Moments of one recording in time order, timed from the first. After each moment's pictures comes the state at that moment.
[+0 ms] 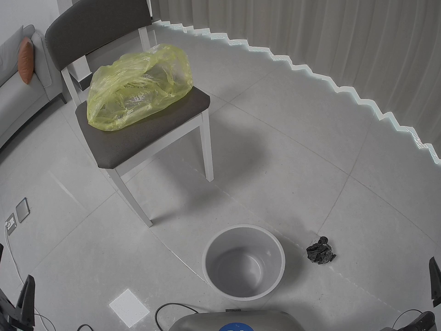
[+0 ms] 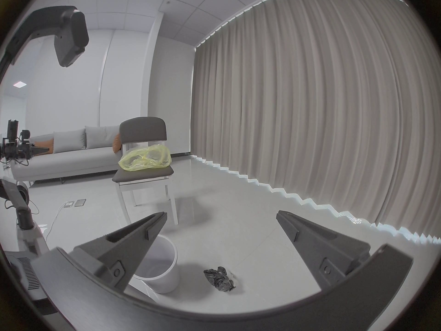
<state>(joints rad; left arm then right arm) 0.00 0.11 -0.19 -0.10 -0.21 0.01 0.00 0.11 -0.15 -0.10 0.11 -0.07</state>
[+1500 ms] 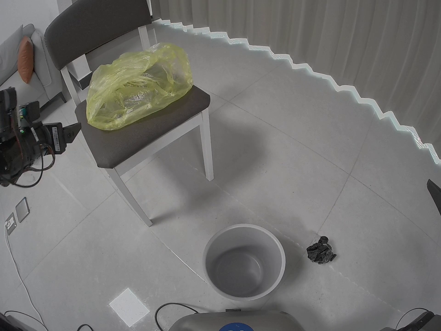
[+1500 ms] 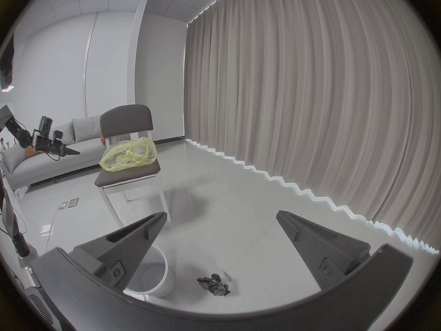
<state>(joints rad) -0.01 1.41 -0.92 -0.30 0.11 0.07 -0.01 0.72 -0.45 -0.28 0.09 -0.07</state>
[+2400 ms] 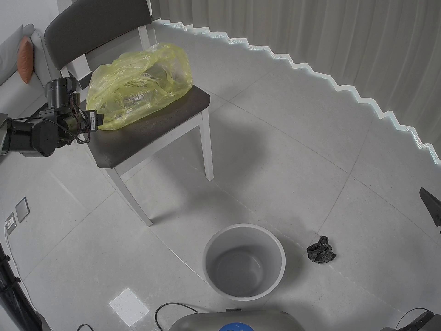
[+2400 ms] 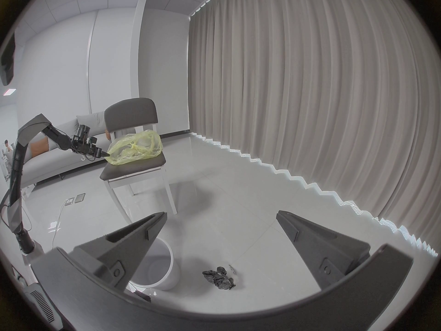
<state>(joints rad) 0.01 1.95 -1.45 -0.26 0.27 0.08 0.00 0.75 -0.42 -0.27 0.12 -0.07</state>
